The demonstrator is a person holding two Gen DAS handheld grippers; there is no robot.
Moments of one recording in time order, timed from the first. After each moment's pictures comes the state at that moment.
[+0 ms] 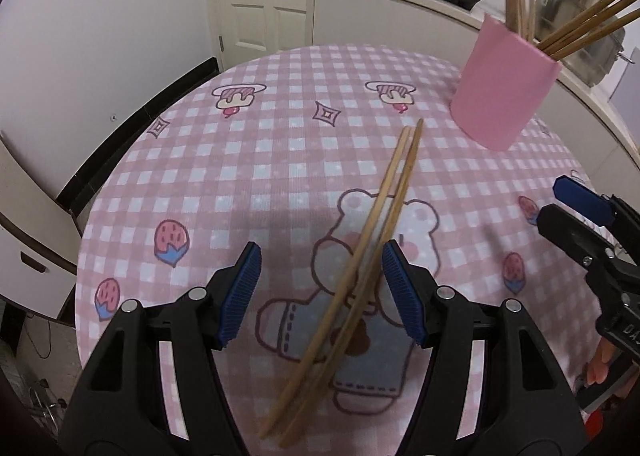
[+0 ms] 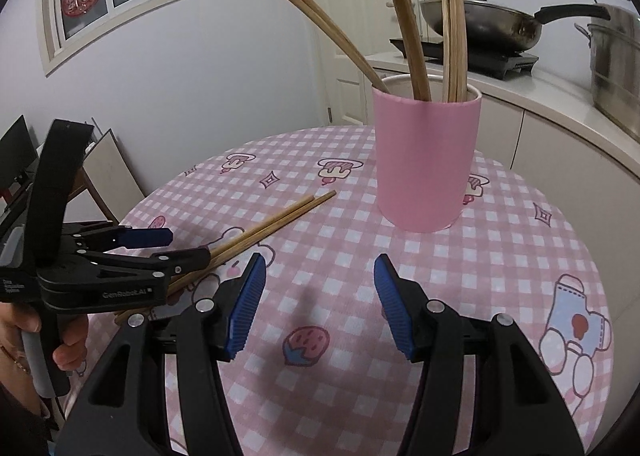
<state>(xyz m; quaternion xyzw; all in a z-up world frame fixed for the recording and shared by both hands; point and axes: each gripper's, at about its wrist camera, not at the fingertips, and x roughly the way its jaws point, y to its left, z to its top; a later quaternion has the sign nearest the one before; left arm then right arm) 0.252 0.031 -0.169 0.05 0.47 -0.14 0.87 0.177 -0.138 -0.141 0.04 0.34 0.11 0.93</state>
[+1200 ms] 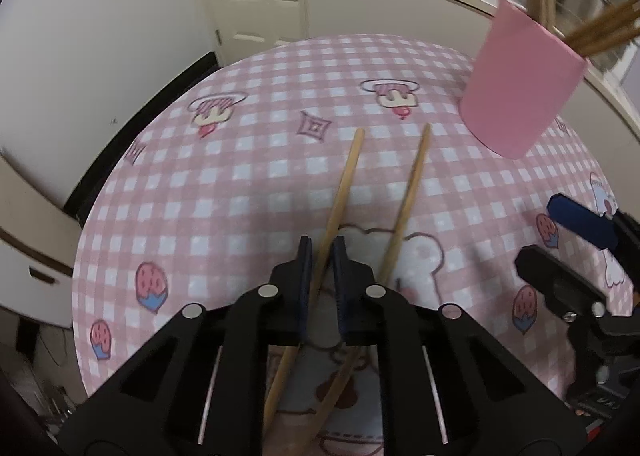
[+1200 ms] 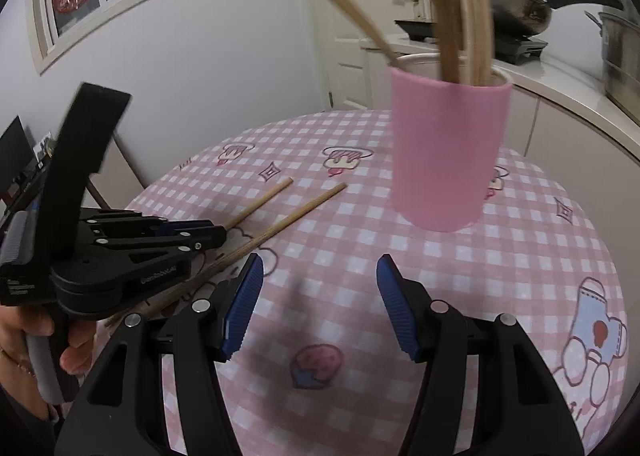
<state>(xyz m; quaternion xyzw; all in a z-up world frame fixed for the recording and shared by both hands) 0.282 0.007 -0.173 0.07 0.48 -0.13 0.86 0.200 -0.124 -0.148 0.04 0.37 0.12 0.92</state>
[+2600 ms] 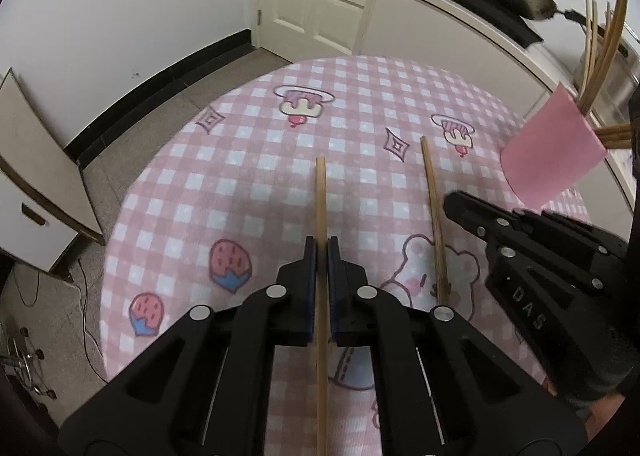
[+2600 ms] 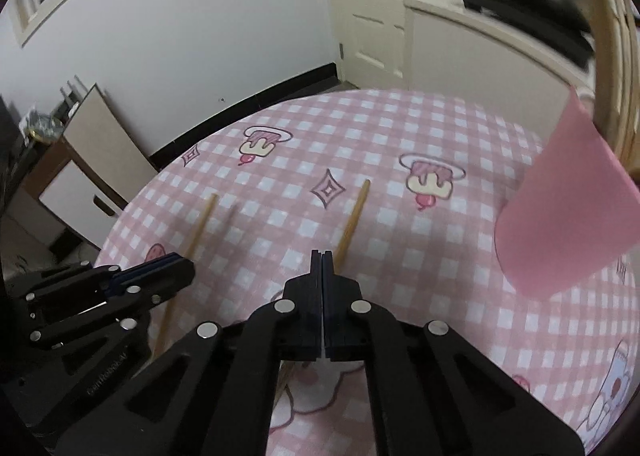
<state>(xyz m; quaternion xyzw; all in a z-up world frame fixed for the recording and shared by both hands) 0.287 0.069 -0.151 -0.03 0.50 -0.08 0.86 0.288 -0.053 -0.147 0.03 0.47 0.11 0.88</state>
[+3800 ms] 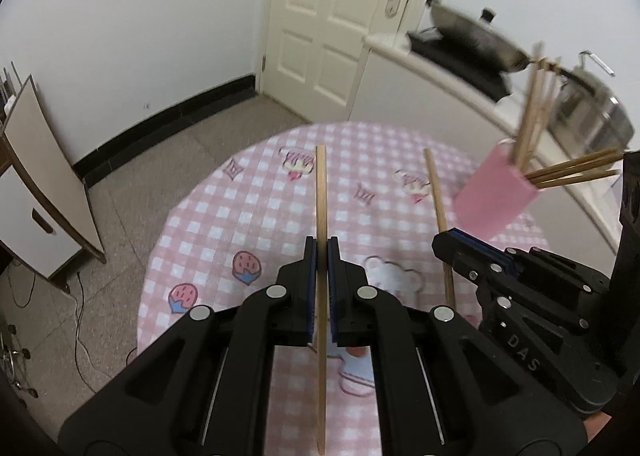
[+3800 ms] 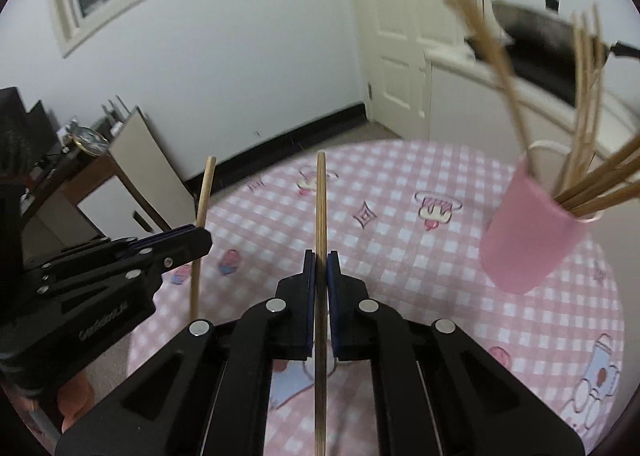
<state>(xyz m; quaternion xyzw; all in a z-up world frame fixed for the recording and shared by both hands) 0.229 0.076 -0.074 -0.05 0.41 -0.09 0.91 0.214 -0.059 -0.080 0.02 0.39 0.17 0.91</state>
